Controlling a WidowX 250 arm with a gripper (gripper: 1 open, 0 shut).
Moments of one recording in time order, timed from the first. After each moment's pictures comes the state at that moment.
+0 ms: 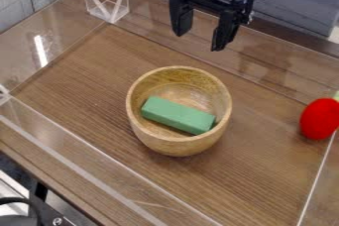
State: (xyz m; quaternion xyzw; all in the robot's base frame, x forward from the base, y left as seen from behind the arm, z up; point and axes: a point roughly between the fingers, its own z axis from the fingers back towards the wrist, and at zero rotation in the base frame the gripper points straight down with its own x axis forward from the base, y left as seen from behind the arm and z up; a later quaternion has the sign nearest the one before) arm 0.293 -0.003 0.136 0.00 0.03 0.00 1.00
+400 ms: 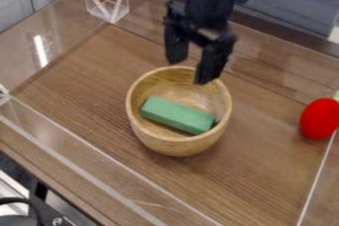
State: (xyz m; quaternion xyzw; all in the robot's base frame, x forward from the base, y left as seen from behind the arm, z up) arm 0.265 -0.003 0.105 -0.01 0.07 -0.17 0.98
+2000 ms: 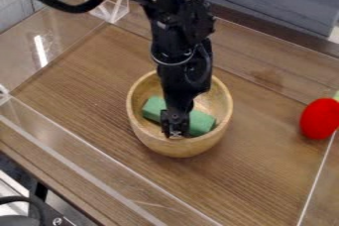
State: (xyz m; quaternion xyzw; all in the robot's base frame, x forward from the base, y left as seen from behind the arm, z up) arm 0.228 -0.007 0.063 0.05 -0.06 -0.46 0.89
